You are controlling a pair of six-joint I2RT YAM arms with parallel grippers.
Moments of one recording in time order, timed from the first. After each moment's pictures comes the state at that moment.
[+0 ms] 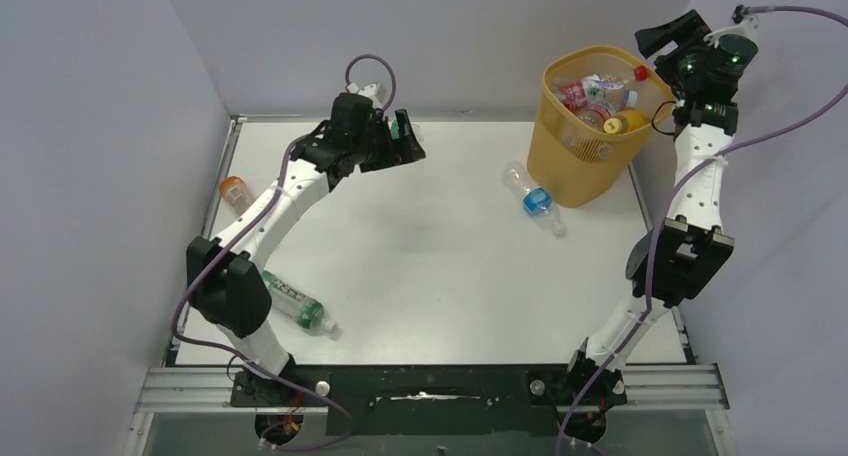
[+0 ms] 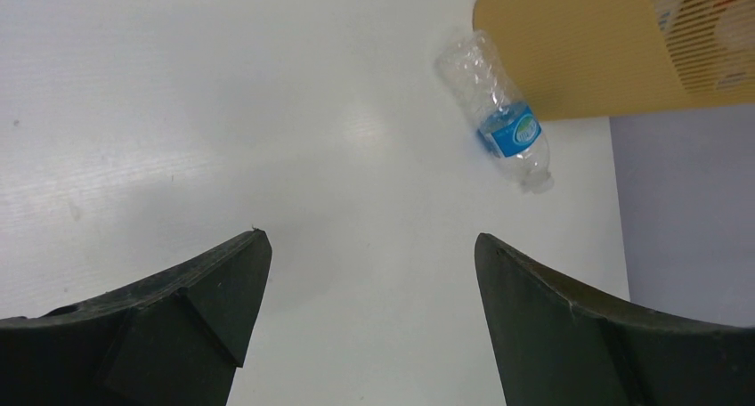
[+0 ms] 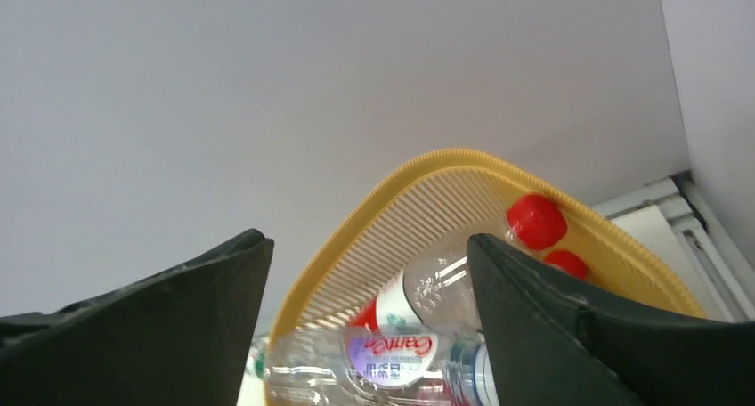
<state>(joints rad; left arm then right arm) -0.48 1.67 1.57 -0.50 0.14 -0.59 -0.38 1.91 2.04 -0.16 -0.37 0.68</state>
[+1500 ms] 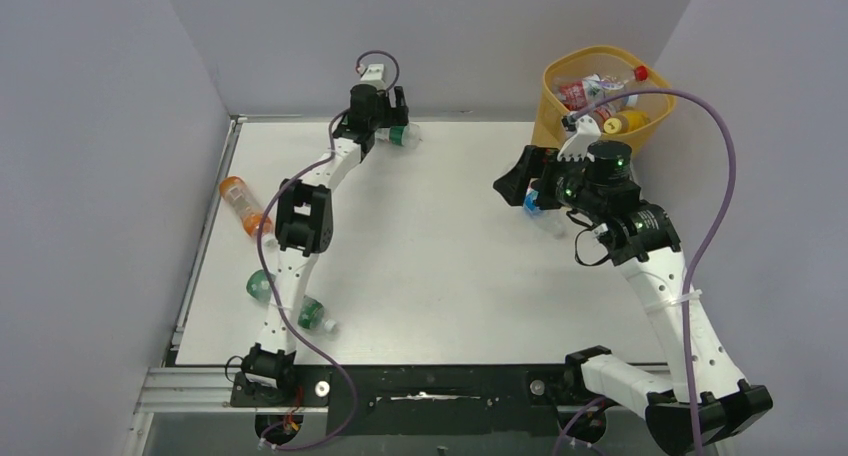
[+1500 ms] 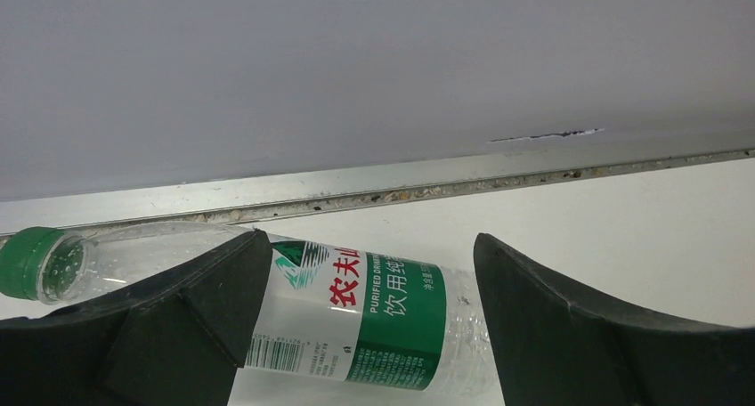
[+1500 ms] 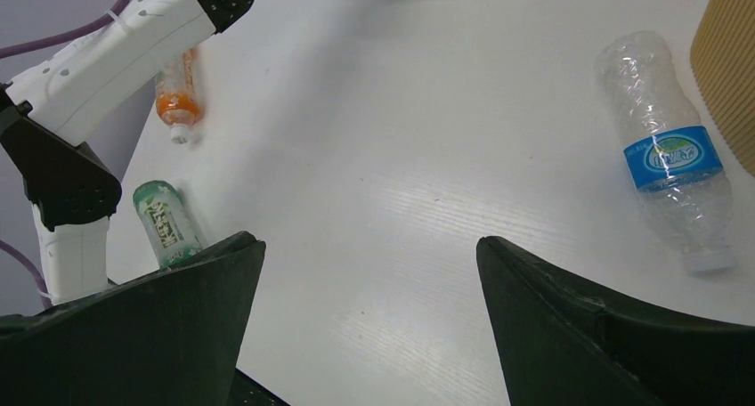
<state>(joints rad) -0.30 2.66 2.36 0.03 -0.01 -0.28 0.28 1.06 1.27 -0.64 -0.26 0.37</state>
